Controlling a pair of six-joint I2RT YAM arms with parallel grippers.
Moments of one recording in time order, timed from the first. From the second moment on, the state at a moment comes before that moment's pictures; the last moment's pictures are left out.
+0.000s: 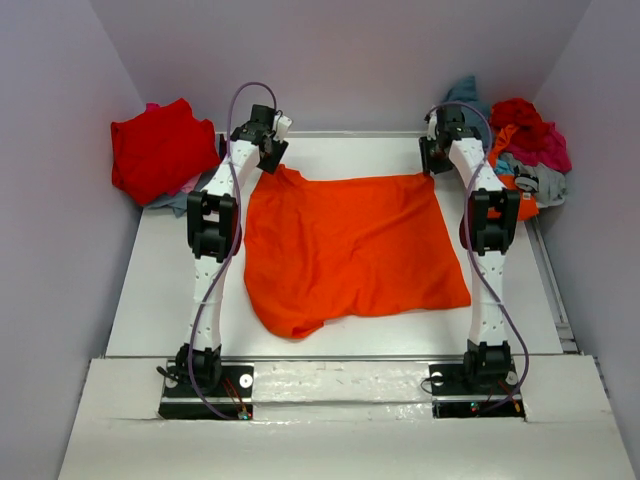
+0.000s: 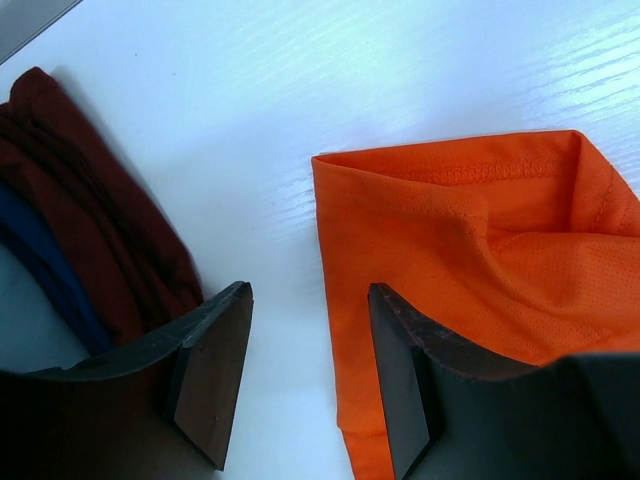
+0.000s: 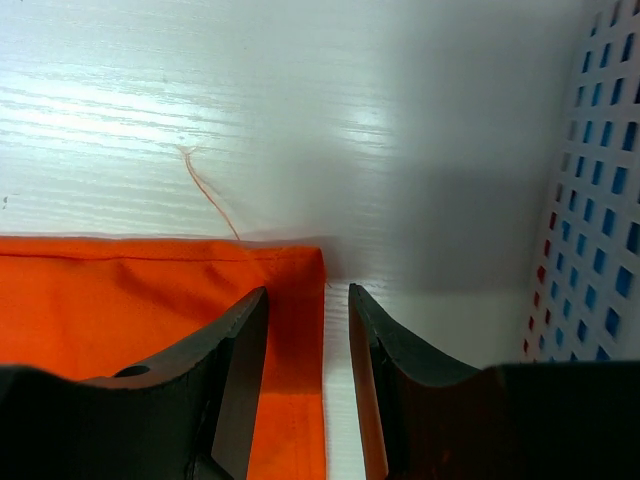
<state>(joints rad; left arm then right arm) -0.22 2.50 2.35 -0.74 -0.12 0.30 0.03 2.55 2.40 -0.83 -0.01 -0.08</state>
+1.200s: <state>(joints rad) -0.24 2.59 2.38 -0.75 0.10 0.25 0.04 2.58 2.41 -0.83 -0.09 -0.07</state>
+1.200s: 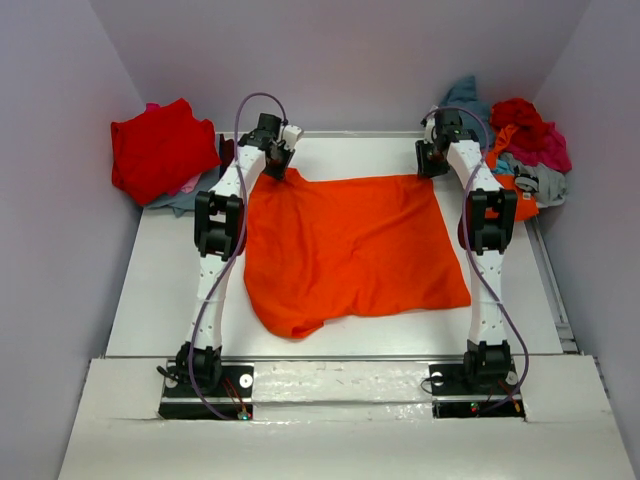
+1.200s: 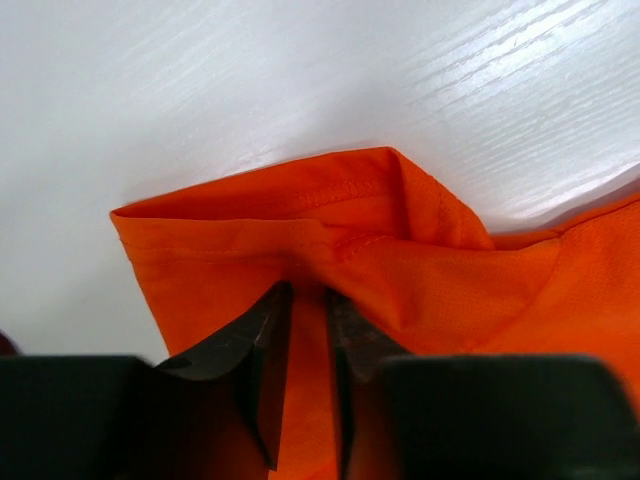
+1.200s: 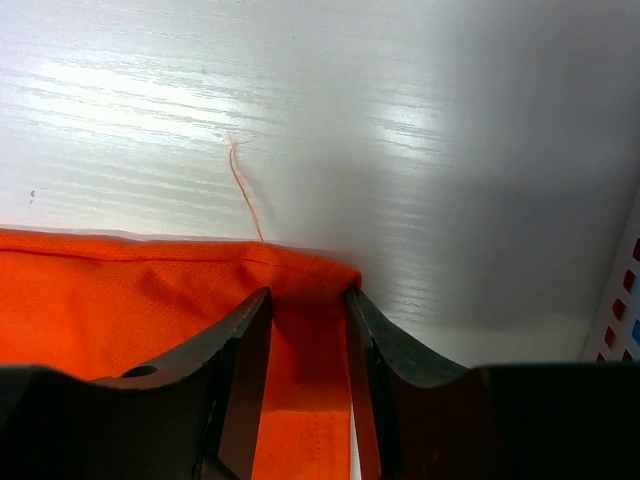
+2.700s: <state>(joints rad) -0.25 2.18 2.13 -0.90 -0.03 0.30 0.04 2.34 2.19 -0.86 -0.20 -0.09</state>
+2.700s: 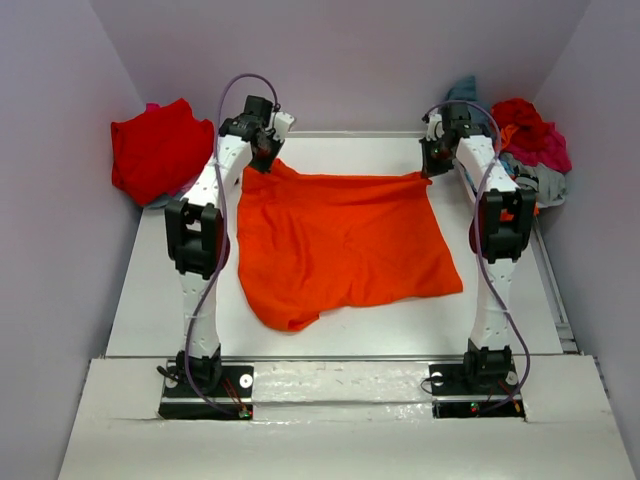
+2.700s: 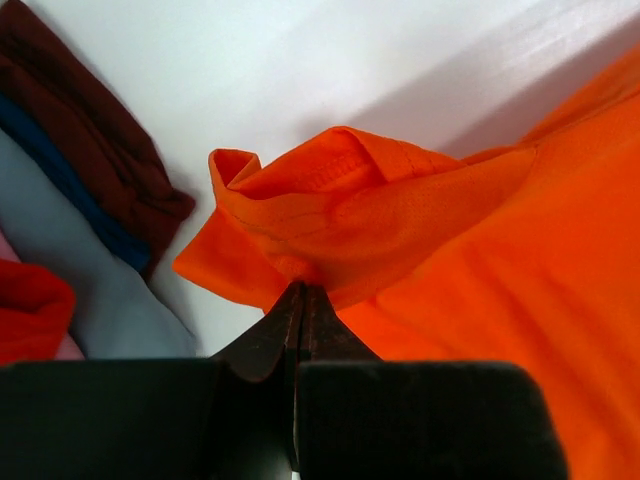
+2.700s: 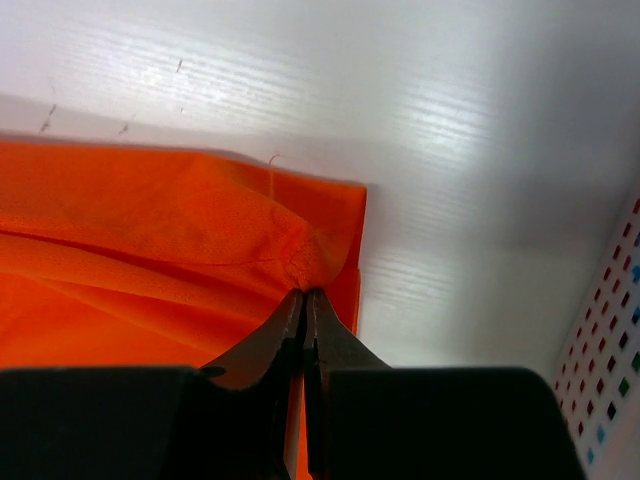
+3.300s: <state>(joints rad) -0.29 2.01 1.98 -1.16 0.04 0.41 0.04 2.21 2.03 -0.93 -0.26 -0.11</state>
